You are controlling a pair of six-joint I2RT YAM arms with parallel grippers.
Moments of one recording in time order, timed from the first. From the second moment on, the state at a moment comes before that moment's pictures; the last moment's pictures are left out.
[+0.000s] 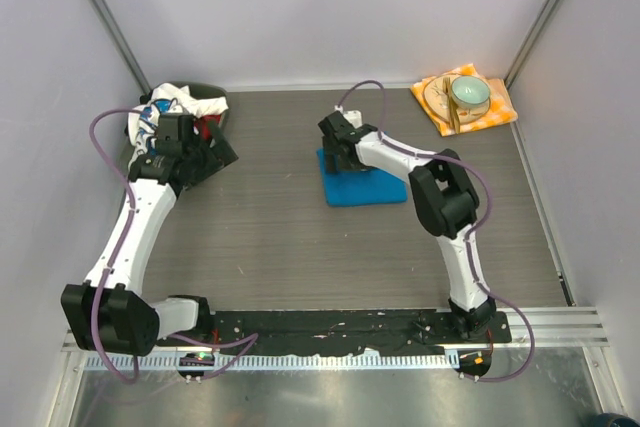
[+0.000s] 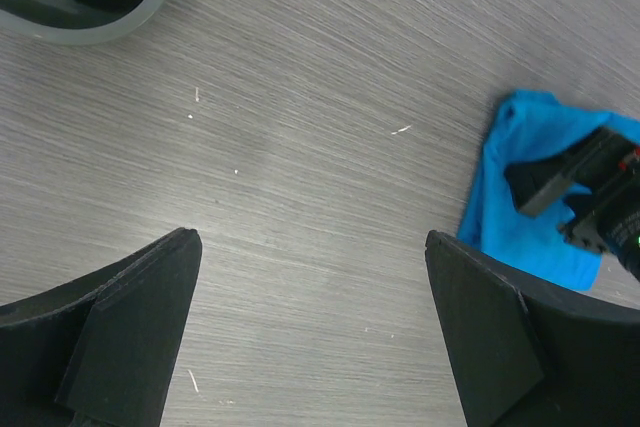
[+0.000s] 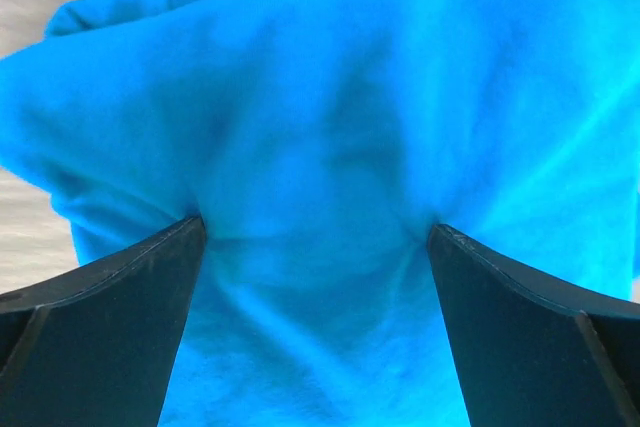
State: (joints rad) left arm -0.10 1.24 1.17 -0.71 -0.04 -0.60; right arm 0.61 2.24 1.77 -0.61 0.39 0.46
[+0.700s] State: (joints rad) left arm -0.10 1.16 1.07 -0.68 0.05 -0.63; right arm 0.27 1.60 0.99 -0.79 0.55 0.75
